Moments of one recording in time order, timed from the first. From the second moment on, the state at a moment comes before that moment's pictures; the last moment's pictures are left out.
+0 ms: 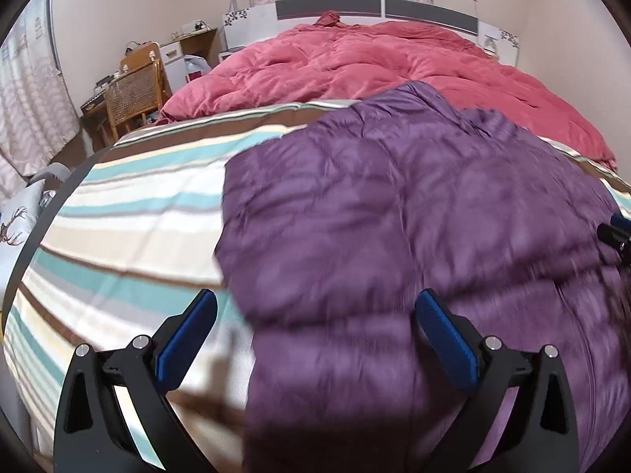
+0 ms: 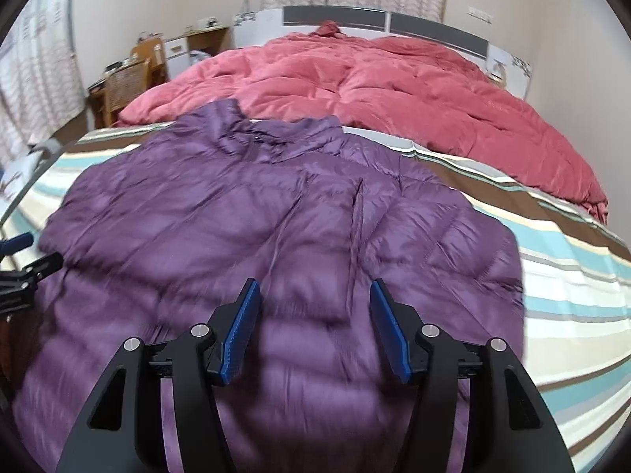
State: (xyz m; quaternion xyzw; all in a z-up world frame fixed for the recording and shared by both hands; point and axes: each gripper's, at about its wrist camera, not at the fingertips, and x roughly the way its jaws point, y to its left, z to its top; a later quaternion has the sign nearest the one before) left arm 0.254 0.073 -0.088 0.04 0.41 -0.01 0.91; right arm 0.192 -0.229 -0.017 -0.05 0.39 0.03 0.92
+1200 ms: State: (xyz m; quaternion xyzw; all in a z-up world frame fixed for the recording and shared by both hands) left arm 0.060 0.131 -0.115 0.01 0.43 -0.13 0.89; right arm -0.048 -0.340 -0.055 0.08 0.48 0.05 0.87
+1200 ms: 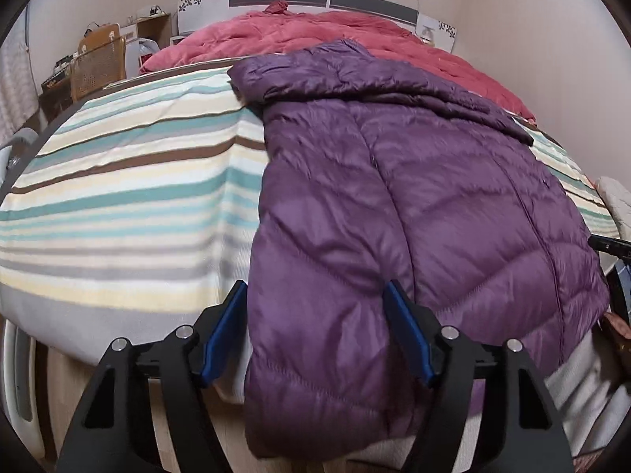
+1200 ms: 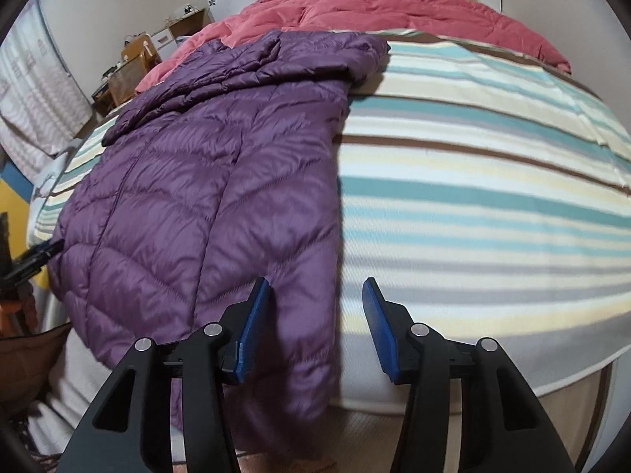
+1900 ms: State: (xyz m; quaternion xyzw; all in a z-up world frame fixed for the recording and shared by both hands) left arm 0.048 0.130 -0.059 -0.04 0.41 -0.21 0.89; right arm -0.039 -0.340 -0.021 0.15 0.45 0.12 0.87
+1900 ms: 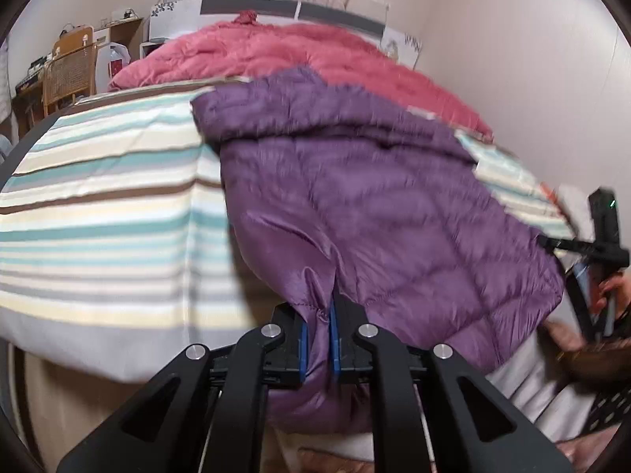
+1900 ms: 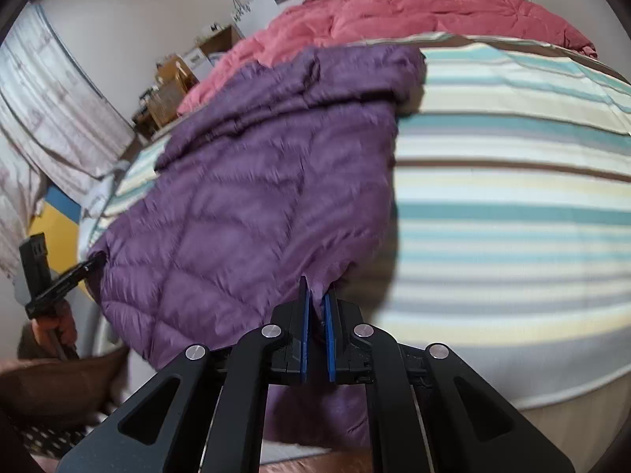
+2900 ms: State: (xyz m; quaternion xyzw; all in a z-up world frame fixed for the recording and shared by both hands) left arm 0.304 0.115 -0.059 -0.16 0.43 -0.15 0.88; right arm 0.202 -0.405 -0.018 0.31 0.41 0.06 0.85
